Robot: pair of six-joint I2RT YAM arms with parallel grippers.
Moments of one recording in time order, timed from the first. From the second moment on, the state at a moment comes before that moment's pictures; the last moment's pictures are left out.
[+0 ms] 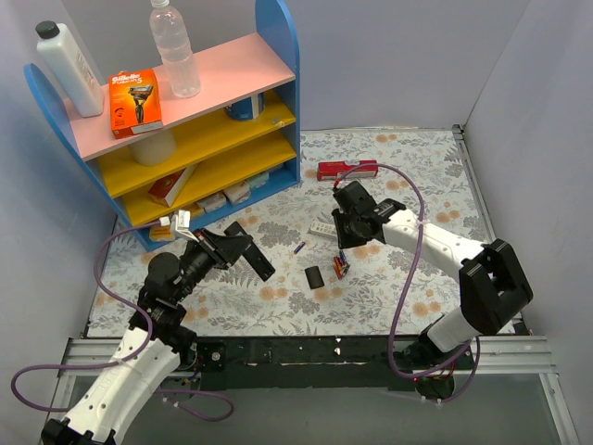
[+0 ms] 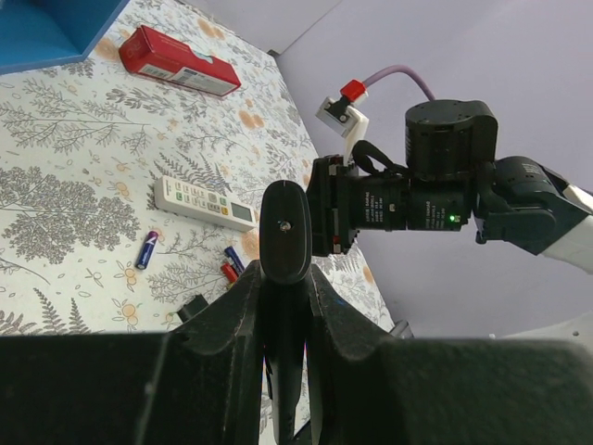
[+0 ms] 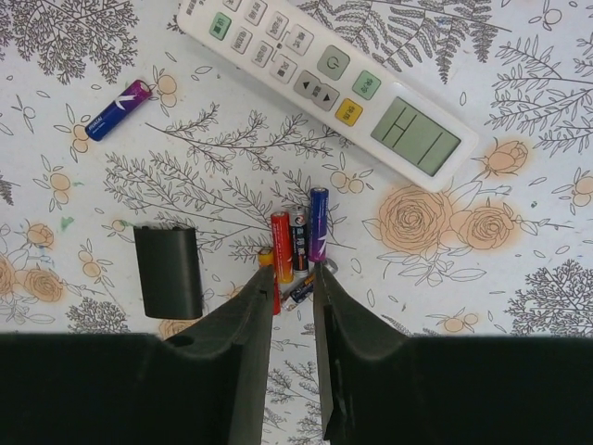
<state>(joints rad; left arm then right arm) -0.42 0.41 0.33 0.10 0.22 -0.88 0.69 1.52 1.07 -0.61 0.09 0.40</state>
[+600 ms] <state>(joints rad) -0.42 0.44 0.33 0.13 0.26 -0.90 0.67 1.64 1.06 -0.56 0.08 0.39</state>
